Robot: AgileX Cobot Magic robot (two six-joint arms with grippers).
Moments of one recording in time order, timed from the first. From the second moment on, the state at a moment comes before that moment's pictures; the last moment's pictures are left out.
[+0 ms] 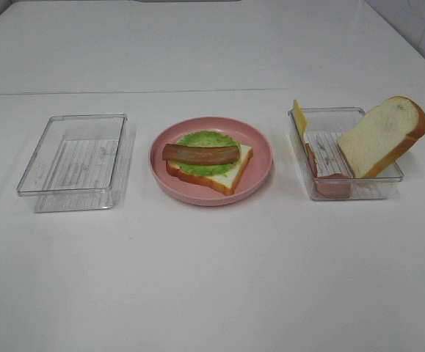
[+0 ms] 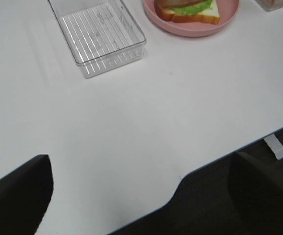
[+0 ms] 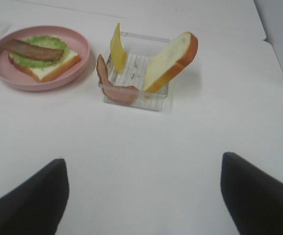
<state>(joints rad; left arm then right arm) -0.29 0.29 -0.62 -0.06 1.09 0.10 -0.01 0.01 -0.52 0.16 1.02 -0.16</state>
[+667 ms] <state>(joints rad) -0.29 -0.01 -0.51 -0.02 1.05 0.10 -0.01 0.76 -0.89 0.17 0.88 -0.16</state>
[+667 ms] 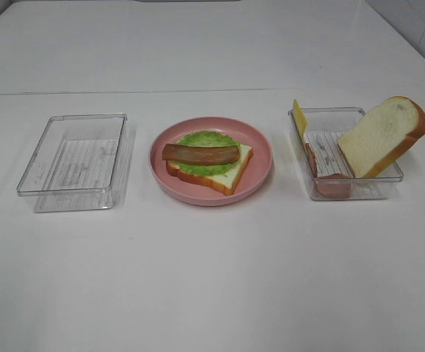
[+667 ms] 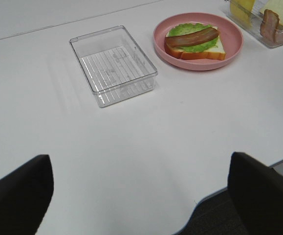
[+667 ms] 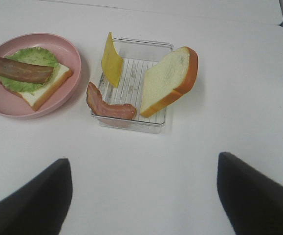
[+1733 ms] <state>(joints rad) -0.29 -0.01 -0.51 -0.03 1.04 0.09 0.17 1.70 -1.46 0.28 1.06 -0.25</state>
